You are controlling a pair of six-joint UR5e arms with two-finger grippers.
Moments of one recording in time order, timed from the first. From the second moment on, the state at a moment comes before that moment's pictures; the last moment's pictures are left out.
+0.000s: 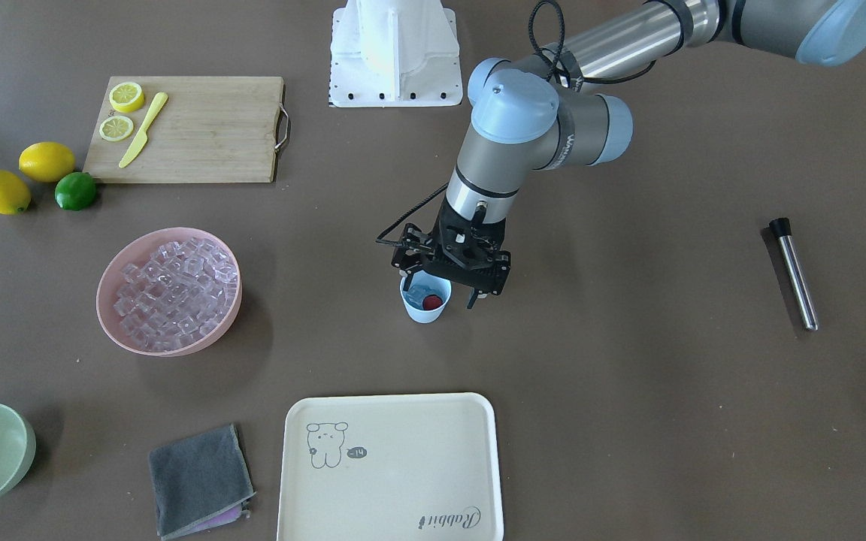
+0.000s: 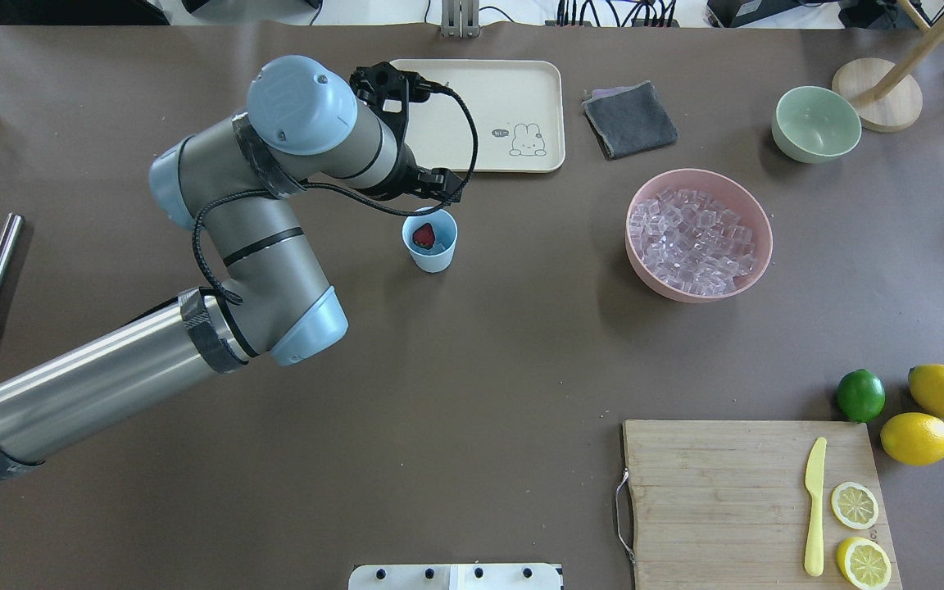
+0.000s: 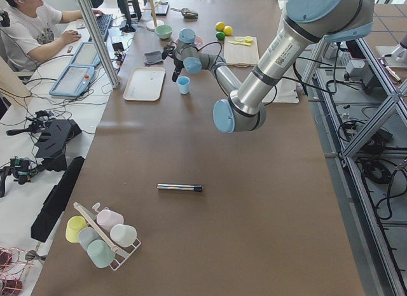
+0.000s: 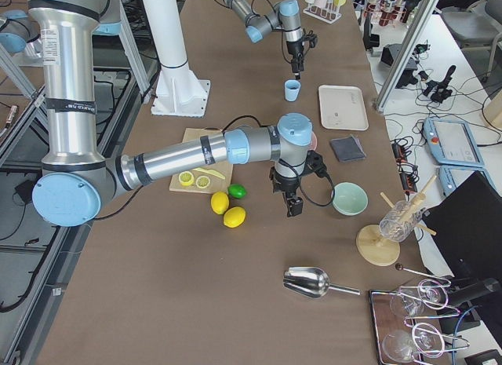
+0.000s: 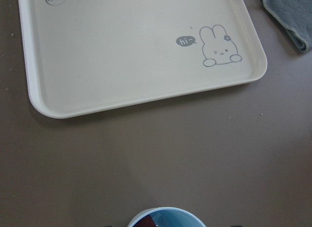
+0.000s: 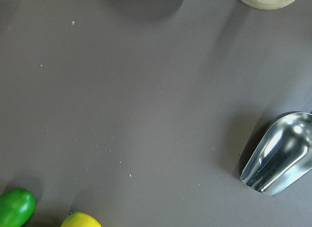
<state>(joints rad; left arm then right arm) -0.70 -2.34 -1.47 -1.95 -1.86 -0.94 1.41 -1.58 1.88 -1.72 2.26 -0.26</state>
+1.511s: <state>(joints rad) -1.22 -1.86 -1.20 -2.09 -2.19 -0.58 1.41 -1.65 1.84 -1.56 2.25 -0.26</state>
